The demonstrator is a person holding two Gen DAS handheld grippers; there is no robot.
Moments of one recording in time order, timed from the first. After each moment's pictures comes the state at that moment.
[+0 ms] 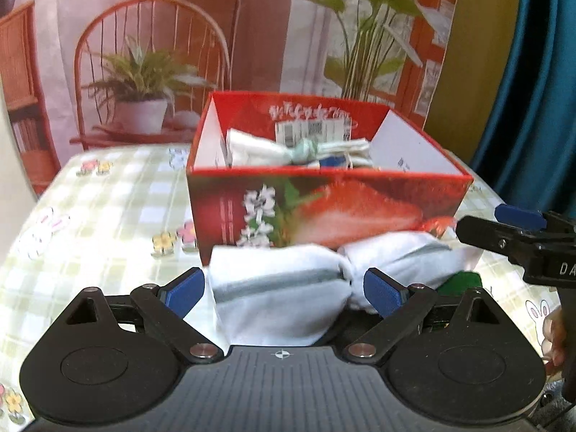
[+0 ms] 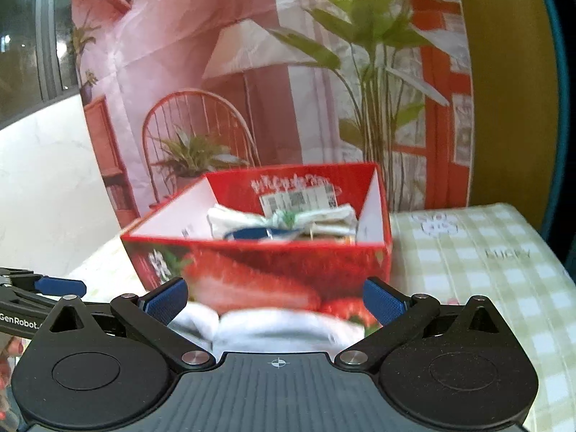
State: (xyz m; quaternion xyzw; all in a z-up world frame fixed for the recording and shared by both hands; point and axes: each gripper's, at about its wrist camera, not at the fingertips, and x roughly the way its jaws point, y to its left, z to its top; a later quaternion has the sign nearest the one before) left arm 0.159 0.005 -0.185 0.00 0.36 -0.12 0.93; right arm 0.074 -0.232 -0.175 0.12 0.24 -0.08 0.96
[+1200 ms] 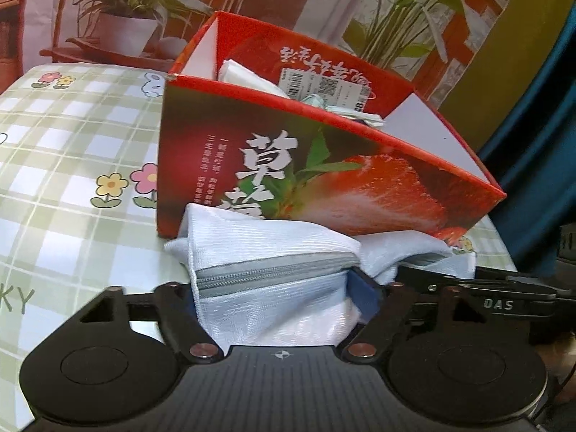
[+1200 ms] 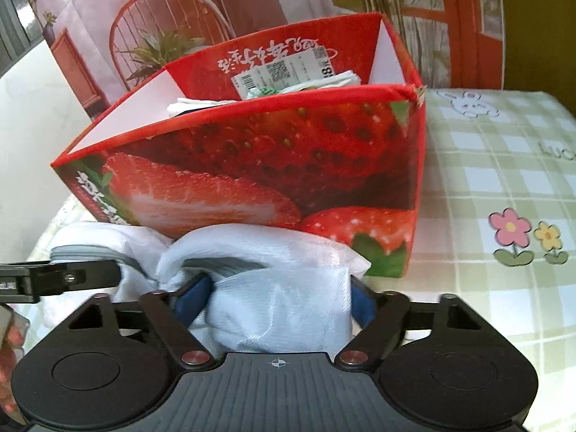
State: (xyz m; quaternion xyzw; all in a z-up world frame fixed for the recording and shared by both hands) left arm 0.219 0.015 -0.245 -0.12 0.42 -0.16 0.89; right arm 0.151 -0.274 -0.258 0.20 0.40 -0.03 0.90
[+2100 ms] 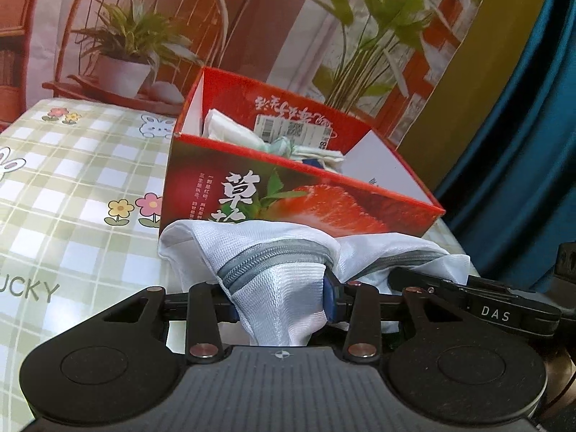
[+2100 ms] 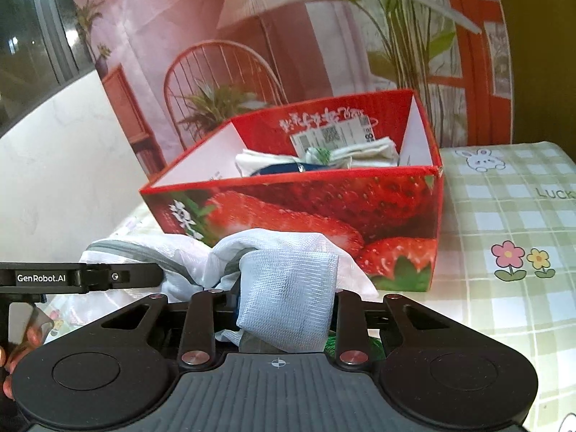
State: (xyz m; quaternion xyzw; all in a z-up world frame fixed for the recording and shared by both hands) left arm 0.160 0.026 -0.203 -0.13 0.35 -0.18 0.91; right arm 0.091 -0.239 -0.206 0.18 0.30 0.00 0.94
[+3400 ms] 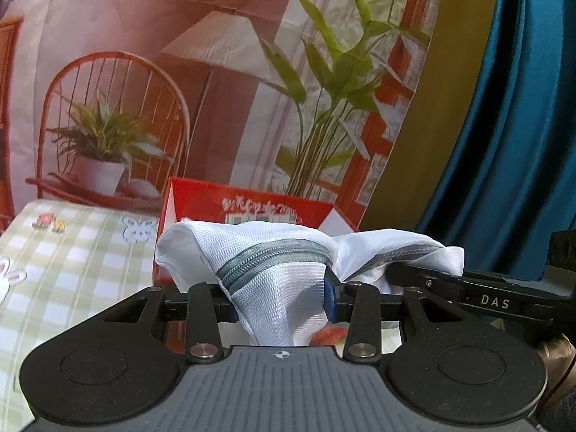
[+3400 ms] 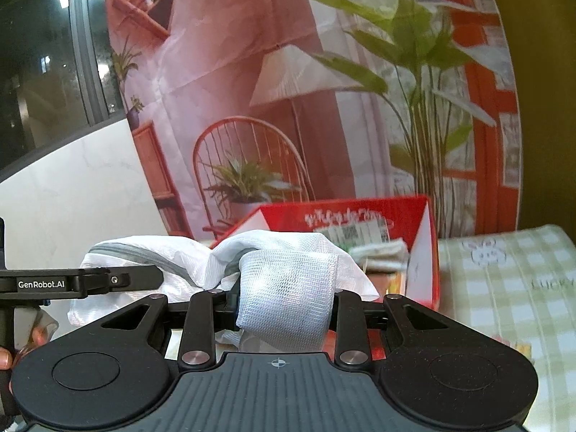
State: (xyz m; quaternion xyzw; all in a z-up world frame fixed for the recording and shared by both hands) left arm 0.160 0.019 -0.129 -0.09 0.24 -0.21 0.94; right arm 0.090 -0.242 -0.134 0.15 0.20 0.01 0.97
